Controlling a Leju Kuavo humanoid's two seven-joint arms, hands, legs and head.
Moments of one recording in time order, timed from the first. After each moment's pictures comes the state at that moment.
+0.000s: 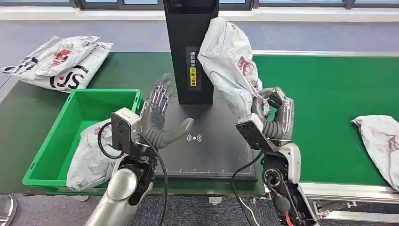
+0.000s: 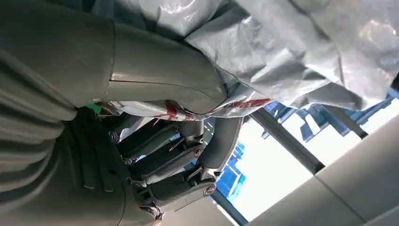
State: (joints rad) left arm -0.31 -0.12 -0.47 -1.55 -0.05 0.21 -0.19; right arm -0.30 0.10 0.28 -1.40 0.82 -0.53 -0.11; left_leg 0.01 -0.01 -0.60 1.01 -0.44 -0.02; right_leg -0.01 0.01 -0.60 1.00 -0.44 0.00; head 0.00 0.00
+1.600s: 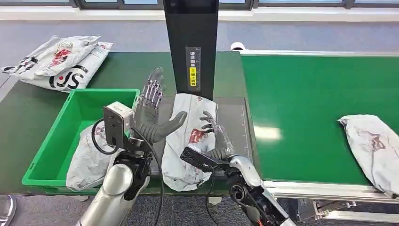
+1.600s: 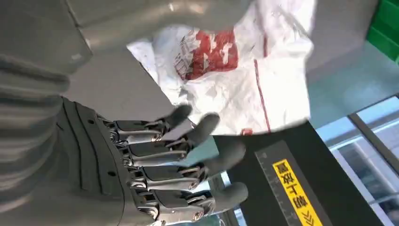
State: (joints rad) left arm -0.35 -0.08 -0.48 -1.56 -0.01 0.25 -0.18; right arm -0.35 0.11 0.62 -1.11 0.79 -0.27 0.05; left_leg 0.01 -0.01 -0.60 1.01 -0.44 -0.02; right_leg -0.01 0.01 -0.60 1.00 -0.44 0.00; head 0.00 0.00
